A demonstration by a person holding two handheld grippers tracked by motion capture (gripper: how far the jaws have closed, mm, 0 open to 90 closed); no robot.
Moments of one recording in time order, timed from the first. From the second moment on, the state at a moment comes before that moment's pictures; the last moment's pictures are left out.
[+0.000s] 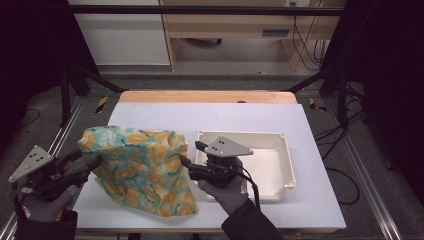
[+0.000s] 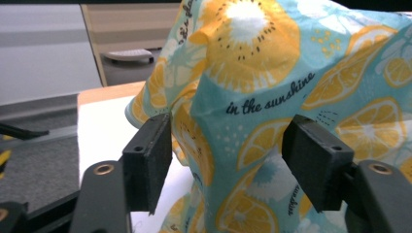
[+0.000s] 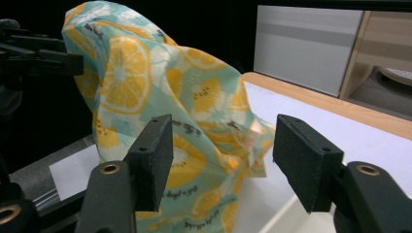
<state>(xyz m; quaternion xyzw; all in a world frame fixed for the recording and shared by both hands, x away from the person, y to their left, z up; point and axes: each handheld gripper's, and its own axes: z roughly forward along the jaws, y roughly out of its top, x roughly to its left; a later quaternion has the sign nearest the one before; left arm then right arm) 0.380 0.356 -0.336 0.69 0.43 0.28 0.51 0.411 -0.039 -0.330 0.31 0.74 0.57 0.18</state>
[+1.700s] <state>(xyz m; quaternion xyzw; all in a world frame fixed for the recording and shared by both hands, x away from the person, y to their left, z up) 0.346 0.371 -0.358 0.67 0.44 0.28 0.53 0.393 0.015 -0.349 0.24 0.79 0.56 0.09</state>
